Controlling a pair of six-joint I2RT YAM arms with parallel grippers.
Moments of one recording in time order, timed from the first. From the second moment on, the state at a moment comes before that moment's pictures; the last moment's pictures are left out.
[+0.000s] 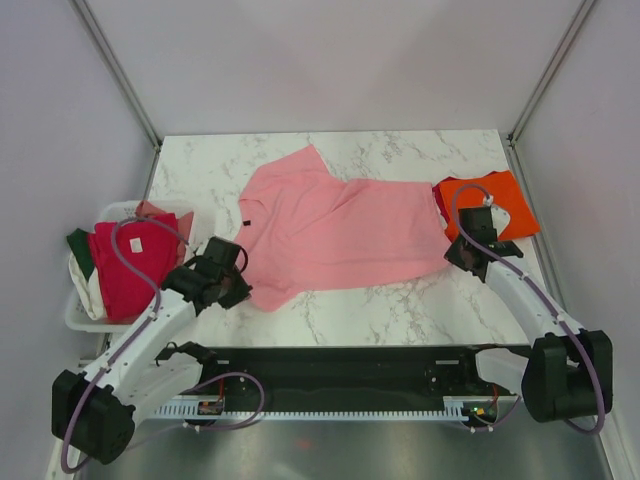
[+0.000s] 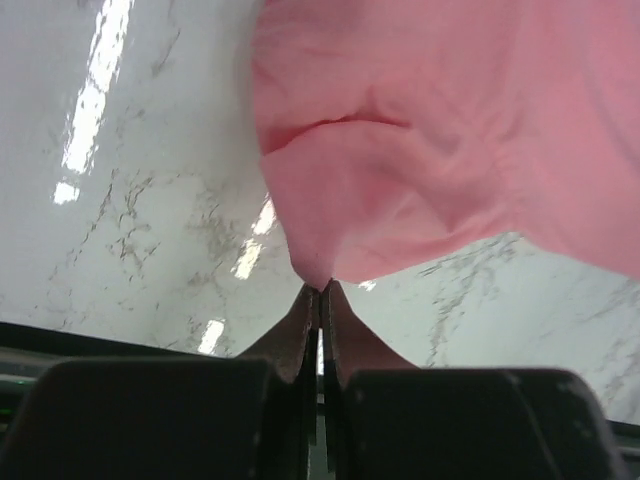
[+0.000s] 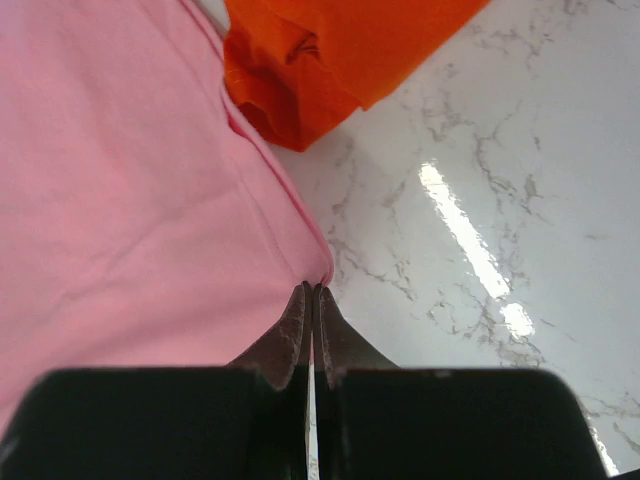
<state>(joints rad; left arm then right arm) -0.40 0.91 0.68 -0.81 -0.15 -0.94 0.12 1.17 0.74 -0.51 0.27 0.66</state>
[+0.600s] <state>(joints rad) -0.10 1.01 0.70 -0.78 -0.13 -0.89 0.10 1.16 0.59 -0.45 0.17 0.64</state>
